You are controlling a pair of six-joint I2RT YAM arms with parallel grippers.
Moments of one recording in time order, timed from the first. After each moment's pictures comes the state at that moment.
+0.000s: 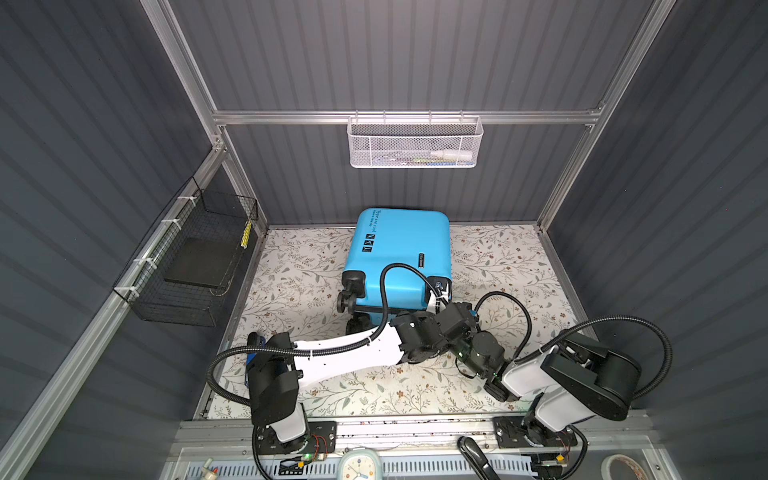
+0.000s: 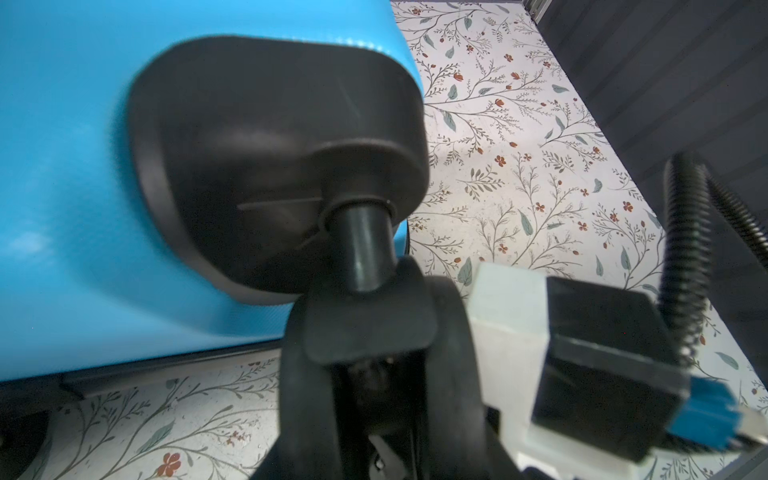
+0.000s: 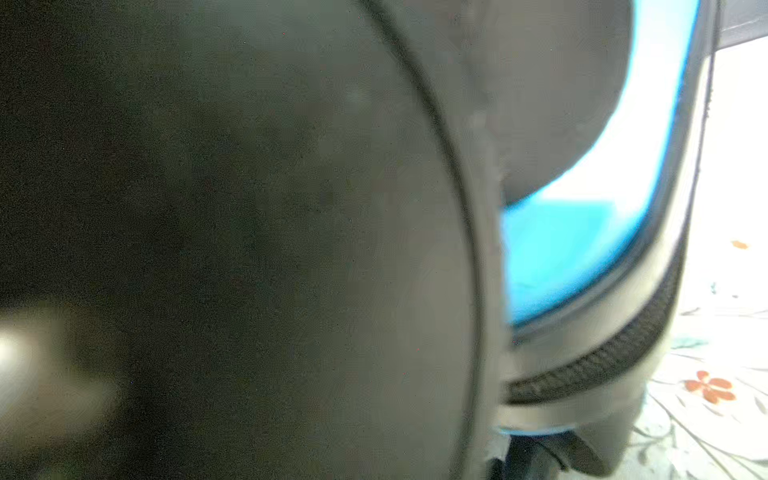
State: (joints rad) left arm -1.25 1.67 1.37 -0.54 -0.53 -0.78; right arm 0.84 1.54 0.18 1.27 0.12 0.49
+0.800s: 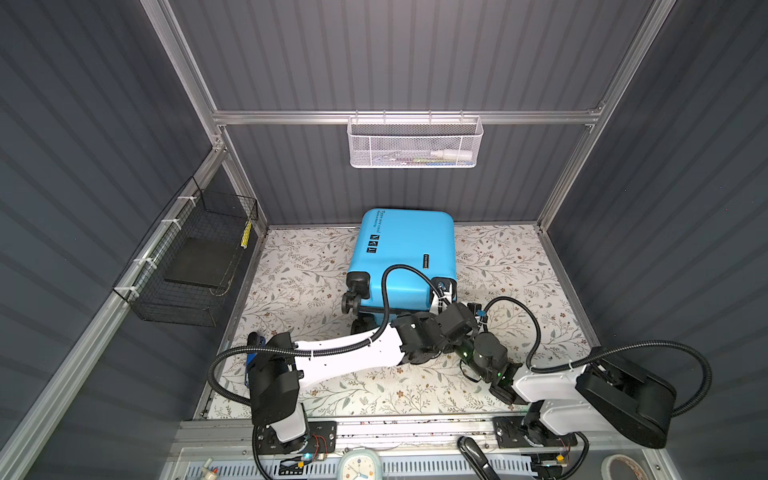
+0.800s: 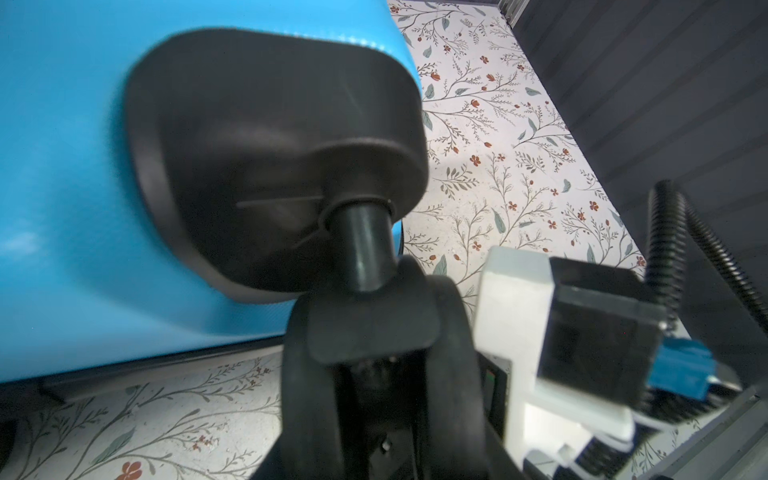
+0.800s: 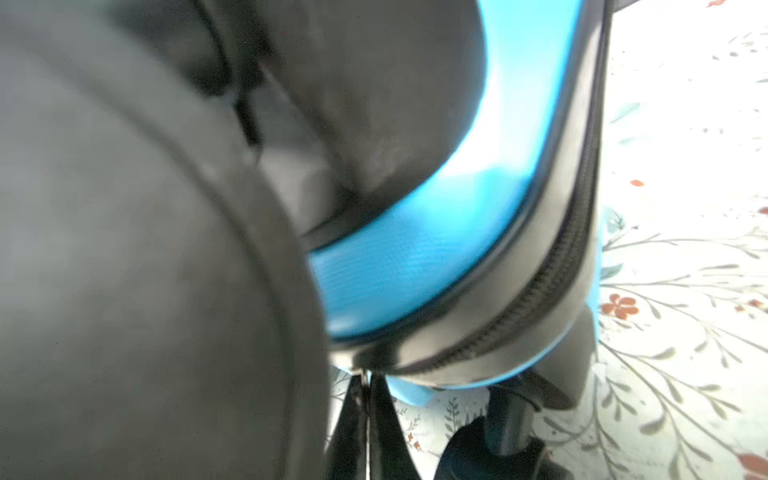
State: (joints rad) left arm -1.26 1.67 1.37 -0.50 -0.50 -0.80; right arm 0.84 1.33 0.16 0.97 0.26 0.66
